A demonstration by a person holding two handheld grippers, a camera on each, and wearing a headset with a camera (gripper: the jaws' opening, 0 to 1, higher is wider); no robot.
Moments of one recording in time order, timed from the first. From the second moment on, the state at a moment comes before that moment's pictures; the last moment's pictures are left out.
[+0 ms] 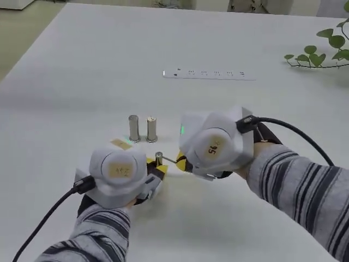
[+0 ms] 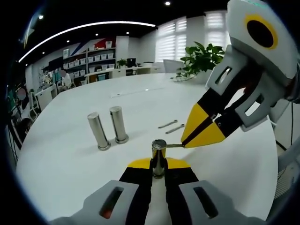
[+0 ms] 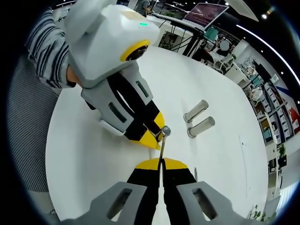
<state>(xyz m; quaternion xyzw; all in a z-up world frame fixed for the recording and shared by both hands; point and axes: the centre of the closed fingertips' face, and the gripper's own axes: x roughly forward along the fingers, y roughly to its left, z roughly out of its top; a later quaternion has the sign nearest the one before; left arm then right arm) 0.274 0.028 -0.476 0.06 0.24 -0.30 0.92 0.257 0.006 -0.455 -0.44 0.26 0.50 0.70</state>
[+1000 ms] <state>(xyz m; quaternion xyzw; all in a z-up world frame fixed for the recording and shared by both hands) 0.276 0.027 -0.478 0.05 0.24 -0.29 0.92 0.259 0.023 -0.439 -0.43 0.22 0.51 0.71</state>
